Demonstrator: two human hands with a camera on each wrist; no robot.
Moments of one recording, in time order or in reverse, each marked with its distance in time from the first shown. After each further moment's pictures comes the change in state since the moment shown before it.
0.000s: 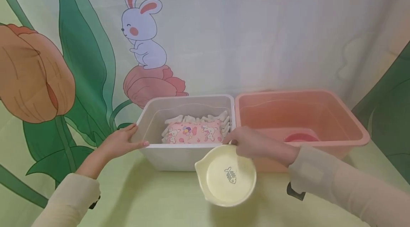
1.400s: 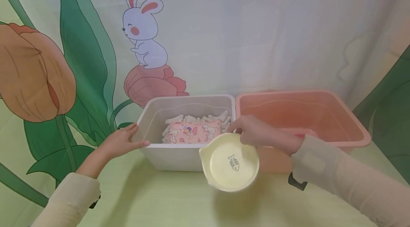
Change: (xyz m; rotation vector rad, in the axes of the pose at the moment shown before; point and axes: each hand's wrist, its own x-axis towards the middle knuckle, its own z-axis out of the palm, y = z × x) left_hand -0.003 0.004 -0.004 -0.004 0.001 -0.004; right_hand 0.007 0.007 -0.022 -0.017 0.036 0.017
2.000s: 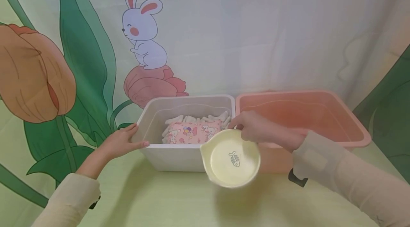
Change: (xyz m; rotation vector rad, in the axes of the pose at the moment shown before) left_hand 0.002 -0.003 0.002 0.009 0.007 0.005; right_hand 0.001 0.000 -0.011 -0.021 0.001 -0.006
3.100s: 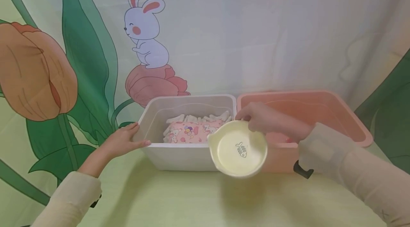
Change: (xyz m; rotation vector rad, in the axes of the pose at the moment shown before) left_hand -0.001 -0.001 0.001 -0.007 0.023 0.017; right_hand 0.001 0.005 -0.021 0.006 0.001 0.045
